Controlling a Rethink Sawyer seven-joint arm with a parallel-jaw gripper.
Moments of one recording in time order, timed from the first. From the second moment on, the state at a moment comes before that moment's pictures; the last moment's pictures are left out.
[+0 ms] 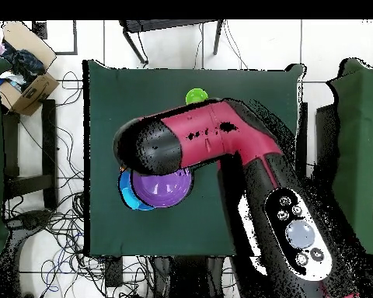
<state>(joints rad) -0.63 -1.00 0.77 1.72 -0.44 0.86 1.90</state>
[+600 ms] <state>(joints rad) -0.63 -1.01 0.78 1.84 -0.44 0.85 1.90</state>
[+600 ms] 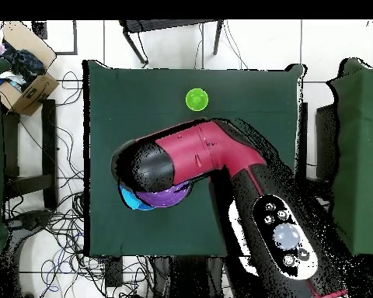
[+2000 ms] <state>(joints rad) -0.62 -1.00 0.78 1.95 -0.47 0.82 1.90</state>
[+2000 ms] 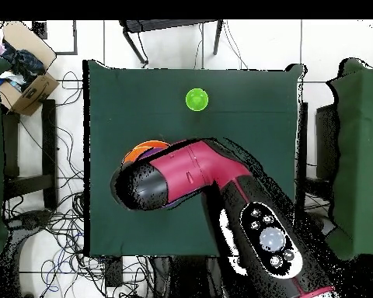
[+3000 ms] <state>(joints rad) -0.57 -0.93 0.76 1.95 -0.57 0.73 1.90</state>
